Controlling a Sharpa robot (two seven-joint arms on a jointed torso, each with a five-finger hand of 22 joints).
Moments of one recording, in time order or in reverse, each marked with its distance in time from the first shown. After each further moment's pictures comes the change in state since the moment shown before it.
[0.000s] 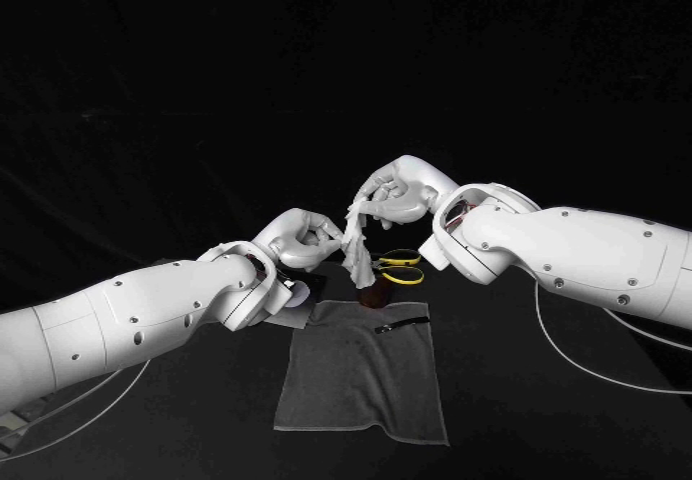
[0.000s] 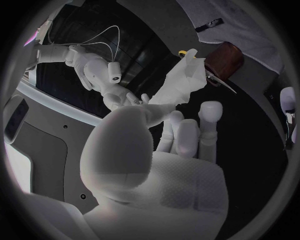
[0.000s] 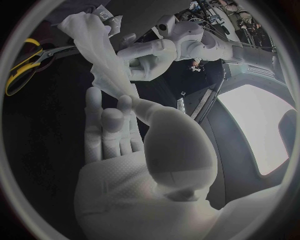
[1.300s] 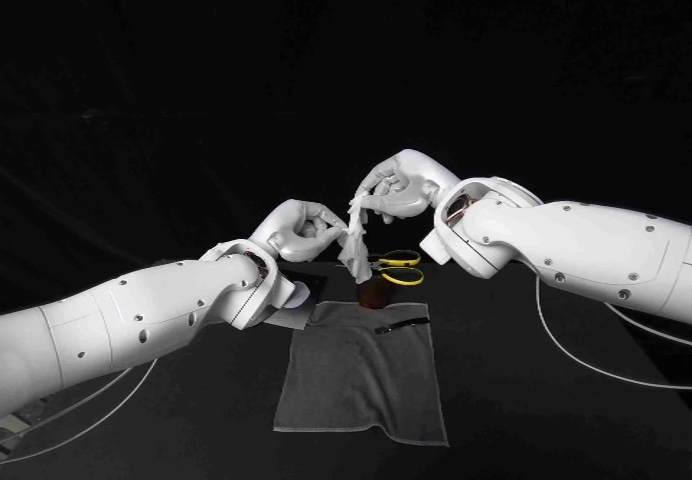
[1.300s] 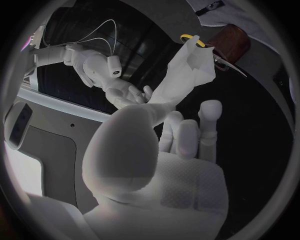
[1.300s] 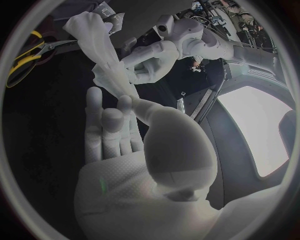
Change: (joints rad) left arm 0.000 0.016 -0.003 -0.015 0.034 -0.112 0.093; left_hand 0.097 0.017 -0.147 0.086 0.001 0.020 -0.021 -0.050 -0.045 0.050 -0.008 0.016 0.044 0.007 0.000 0.010 0.009 0.006 0.001 0.001 -0.020 -0.018; right arm 0.015 0.003 0.003 -0.015 -0.008 0.006 0.000; right_hand 0.005 0.005 -0.004 0.004 -0.002 -0.002 -0.001 0.000 0.000 0.000 -0.004 0.000 0.000 0.000 0.000 0.000 0.000 0.008 0.000 0.000 0.000 -0.002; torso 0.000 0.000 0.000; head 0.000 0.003
